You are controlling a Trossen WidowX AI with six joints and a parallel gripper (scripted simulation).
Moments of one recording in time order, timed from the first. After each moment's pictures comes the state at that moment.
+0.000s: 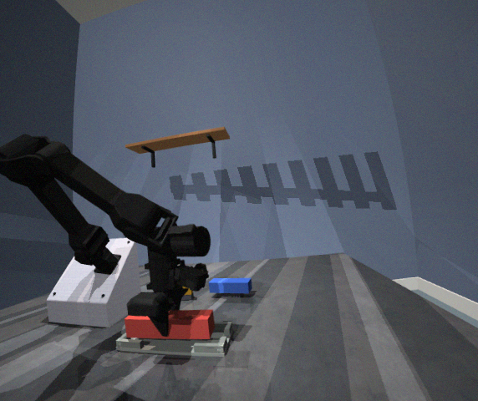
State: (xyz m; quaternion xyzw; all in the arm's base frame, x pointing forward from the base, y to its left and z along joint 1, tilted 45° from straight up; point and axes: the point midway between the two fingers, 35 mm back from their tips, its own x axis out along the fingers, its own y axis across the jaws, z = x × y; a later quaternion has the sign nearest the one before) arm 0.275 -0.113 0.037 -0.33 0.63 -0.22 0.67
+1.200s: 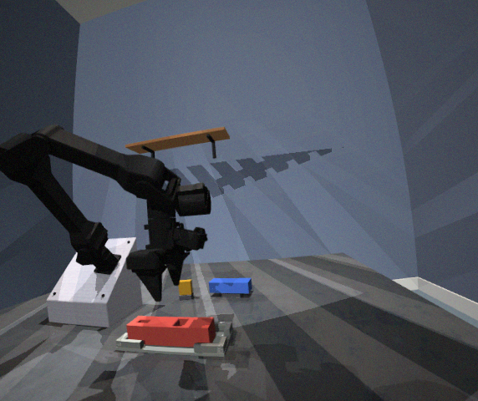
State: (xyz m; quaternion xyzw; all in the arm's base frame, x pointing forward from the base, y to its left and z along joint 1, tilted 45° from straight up) arm 0.270 -0.054 0.089 -0.33 0.64 -0.21 0.66
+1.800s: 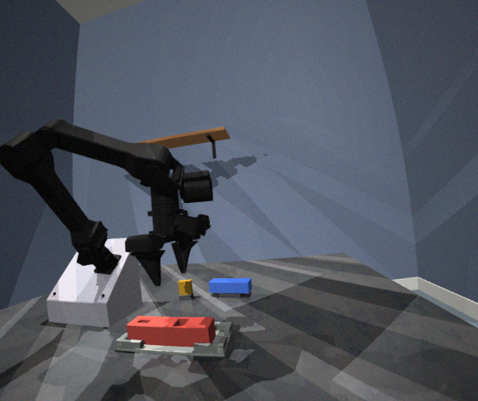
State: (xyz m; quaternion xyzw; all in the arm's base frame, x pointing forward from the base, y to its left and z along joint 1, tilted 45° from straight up) arm 0.274 -0.029 0.102 -0.27 0.61 -0.27 0.70
